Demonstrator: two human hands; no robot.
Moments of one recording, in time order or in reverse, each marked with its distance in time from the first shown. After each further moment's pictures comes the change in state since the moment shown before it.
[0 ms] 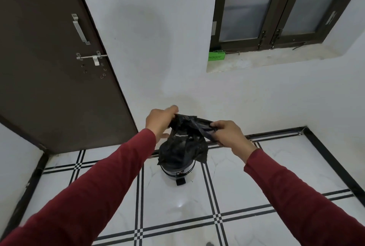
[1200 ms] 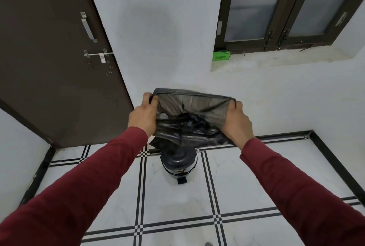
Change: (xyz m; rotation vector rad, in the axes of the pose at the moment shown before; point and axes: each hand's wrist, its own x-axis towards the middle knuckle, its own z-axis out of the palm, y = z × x) left_hand 0.020 -0.028 -0.037 1.056 0.329 0.613; right_hand 0.020 -0.005 -0.018 -0.745 0.362 -0.374
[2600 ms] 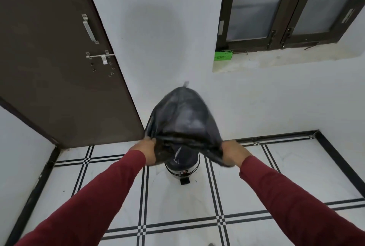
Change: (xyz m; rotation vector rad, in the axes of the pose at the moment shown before) left_hand -0.045 -0.022 0.057 -0.015 -0.622 -0.065; right_hand -0.032 0.025 0.051 -0.191 -0.567 -0.136
